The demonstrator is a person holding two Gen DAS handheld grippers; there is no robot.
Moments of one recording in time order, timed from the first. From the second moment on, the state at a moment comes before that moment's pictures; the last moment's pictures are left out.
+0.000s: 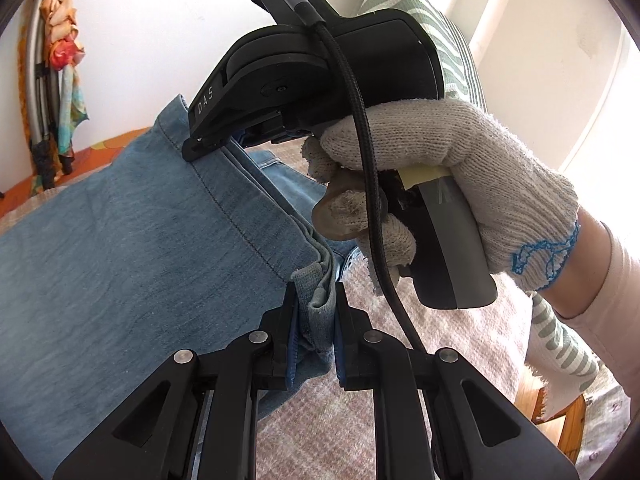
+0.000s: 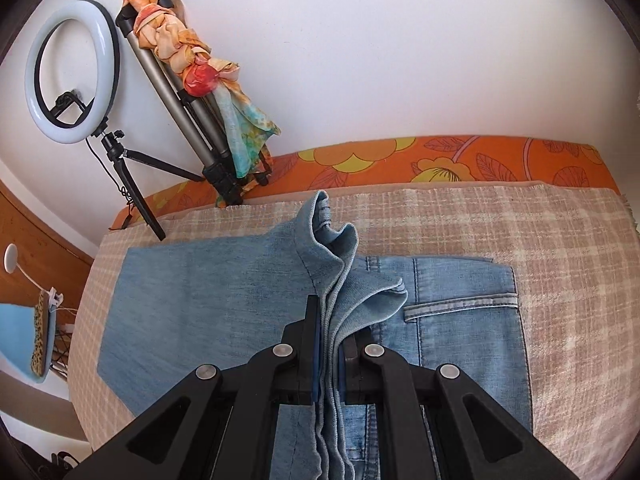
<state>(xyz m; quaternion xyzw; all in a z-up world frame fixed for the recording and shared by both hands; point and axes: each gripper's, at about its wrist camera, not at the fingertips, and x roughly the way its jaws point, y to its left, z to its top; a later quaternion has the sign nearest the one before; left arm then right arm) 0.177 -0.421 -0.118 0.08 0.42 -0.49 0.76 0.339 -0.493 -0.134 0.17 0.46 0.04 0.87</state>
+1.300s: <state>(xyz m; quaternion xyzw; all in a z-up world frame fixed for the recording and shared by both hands) 0.170 -0.345 -0.088 0.08 0.42 -0.46 0.78 0.313 -0.525 -0.123 0.15 0.42 -0.03 0.90</state>
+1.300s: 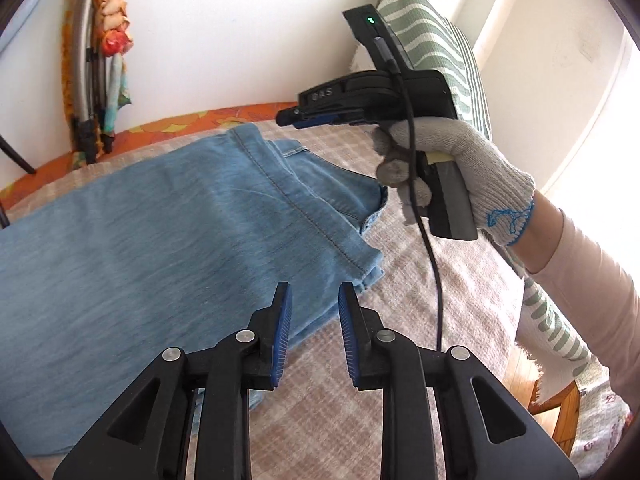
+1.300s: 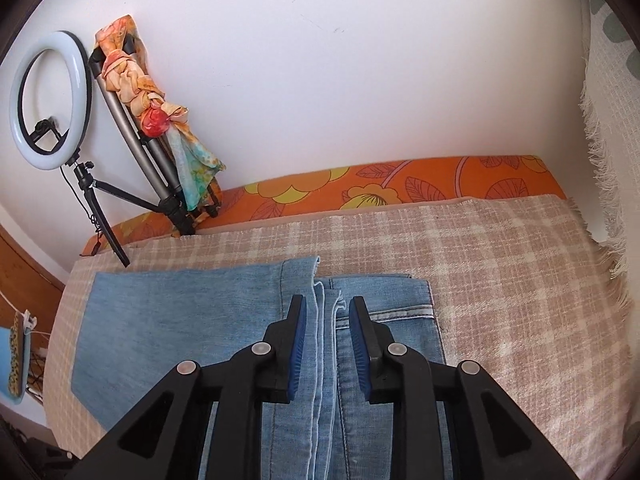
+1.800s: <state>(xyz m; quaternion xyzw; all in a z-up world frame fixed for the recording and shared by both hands) 0.231 -0.136 -0.097 0.03 0.44 -0.25 0.87 0.333 -0.553 -0.165 0.24 0.44 -0.01 0.86</state>
